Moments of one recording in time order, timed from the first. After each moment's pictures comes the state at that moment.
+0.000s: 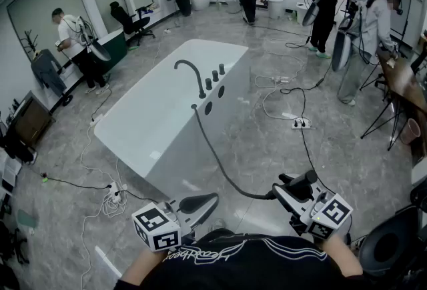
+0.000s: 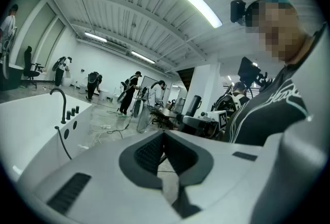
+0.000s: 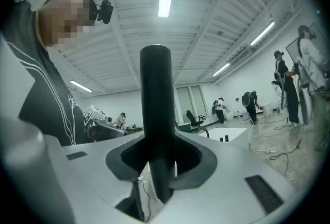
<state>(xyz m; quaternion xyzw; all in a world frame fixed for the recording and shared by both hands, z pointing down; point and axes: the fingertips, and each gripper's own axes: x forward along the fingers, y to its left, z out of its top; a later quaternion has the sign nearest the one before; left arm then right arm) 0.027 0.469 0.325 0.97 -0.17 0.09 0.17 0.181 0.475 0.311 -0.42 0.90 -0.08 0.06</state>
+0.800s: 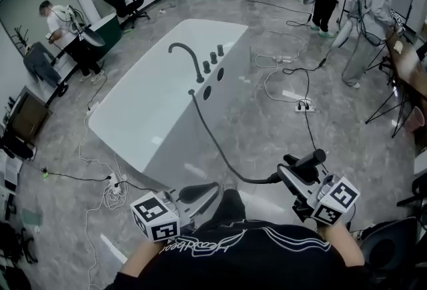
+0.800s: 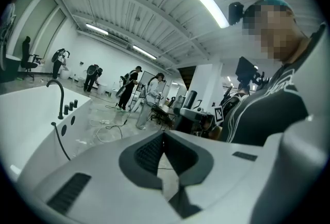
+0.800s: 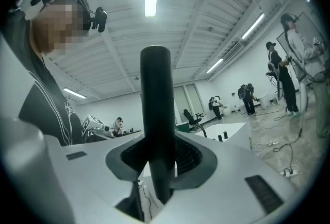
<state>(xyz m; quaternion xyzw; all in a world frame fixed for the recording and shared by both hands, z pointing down) 0.032 0.416 0.355 0.96 -0.16 0.10 0.18 0.195 0.408 0.324 -0.42 0.89 -0.11 0.08</state>
